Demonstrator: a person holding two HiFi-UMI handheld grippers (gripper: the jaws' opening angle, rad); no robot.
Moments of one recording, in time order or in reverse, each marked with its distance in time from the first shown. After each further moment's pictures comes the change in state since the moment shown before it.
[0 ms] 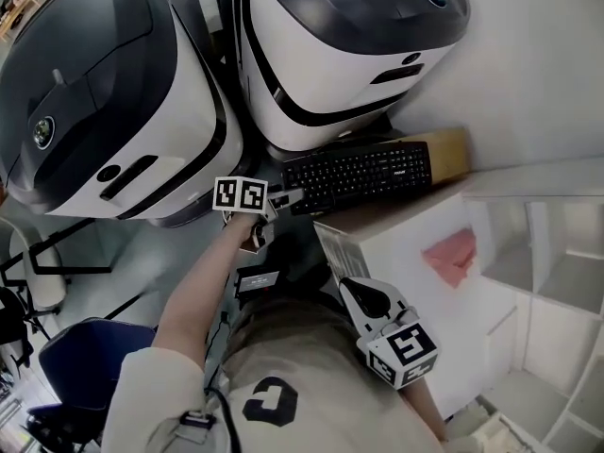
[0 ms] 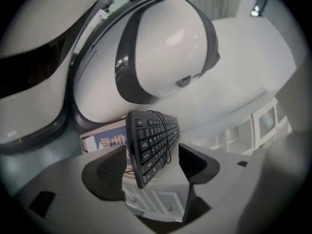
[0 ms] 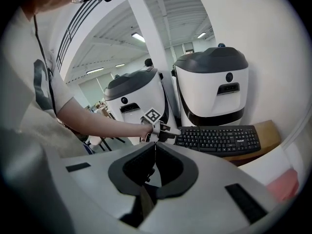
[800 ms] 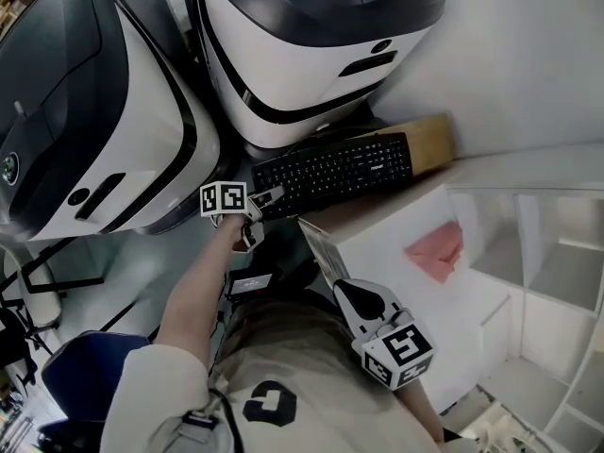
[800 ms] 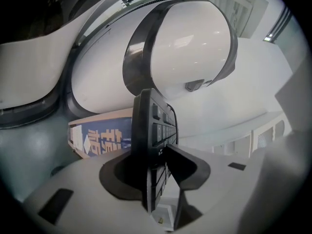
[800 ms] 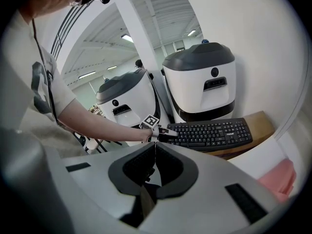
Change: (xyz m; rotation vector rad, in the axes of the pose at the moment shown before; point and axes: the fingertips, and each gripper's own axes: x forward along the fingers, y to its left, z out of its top) left arm 0.055 0.015 -0.004 -0.184 -0.047 -0.105; right arm -0.014 -0.041 -0.011 0.093 0.008 -0.039
